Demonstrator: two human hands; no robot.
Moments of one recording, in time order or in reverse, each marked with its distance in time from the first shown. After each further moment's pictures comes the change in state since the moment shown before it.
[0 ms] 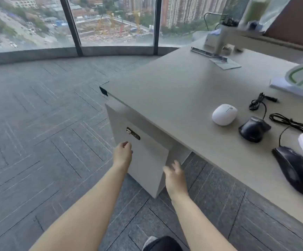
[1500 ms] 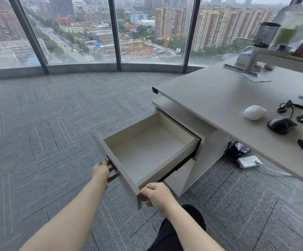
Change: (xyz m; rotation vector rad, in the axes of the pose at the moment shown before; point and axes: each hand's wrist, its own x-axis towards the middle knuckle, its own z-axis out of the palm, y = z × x) left_hand -0.090 -0.105 -0.232 -0.505 0.279 -0.224; right_hand -0.142 0.078 0.110 -0.375 -0.571 -0.123
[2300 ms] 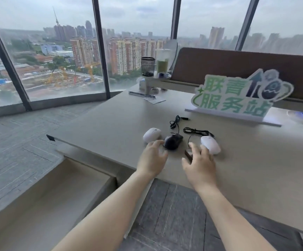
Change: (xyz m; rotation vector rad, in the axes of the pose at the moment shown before) left_hand -0.255 -0.014 0.383 0.926 -0.845 1.012; right_hand -0.114 0.000 -0.349 -0.557 1.270 0.010
